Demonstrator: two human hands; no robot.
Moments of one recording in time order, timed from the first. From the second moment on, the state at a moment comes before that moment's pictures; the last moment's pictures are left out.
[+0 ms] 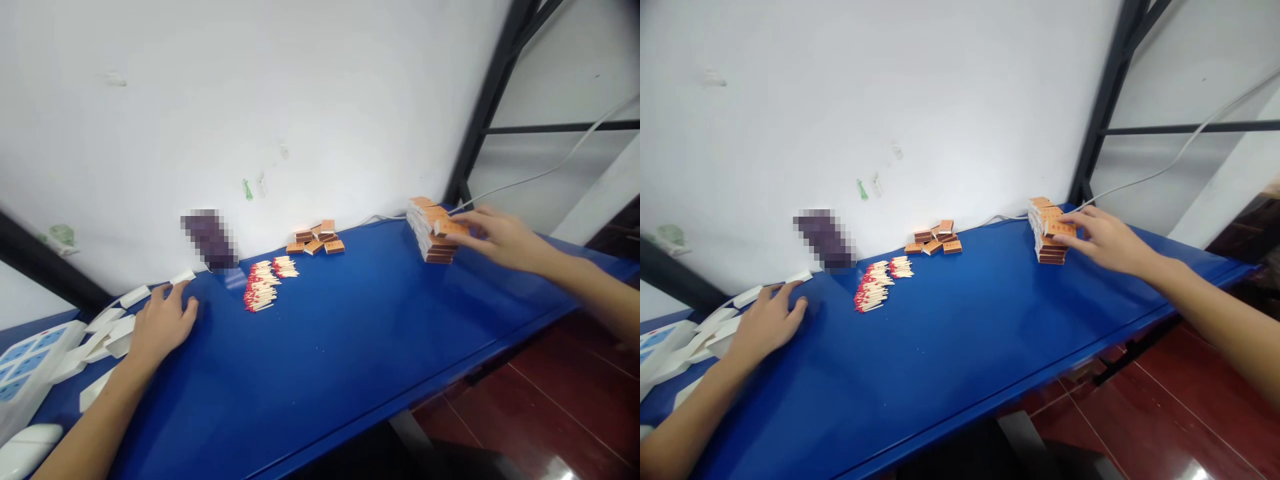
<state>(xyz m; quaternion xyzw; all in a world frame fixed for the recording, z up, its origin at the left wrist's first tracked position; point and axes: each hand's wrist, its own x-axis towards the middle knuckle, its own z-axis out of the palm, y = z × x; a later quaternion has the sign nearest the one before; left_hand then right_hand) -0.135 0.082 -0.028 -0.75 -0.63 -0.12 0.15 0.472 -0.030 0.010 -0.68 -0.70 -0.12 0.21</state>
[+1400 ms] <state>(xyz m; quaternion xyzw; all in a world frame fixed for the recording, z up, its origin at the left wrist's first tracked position) 0.001 -0.046 -0.010 -0.91 -0.36 -0.10 -0.18 0.279 0.056 -0.048 -0.46 -0.87 -0.13 0.12</state>
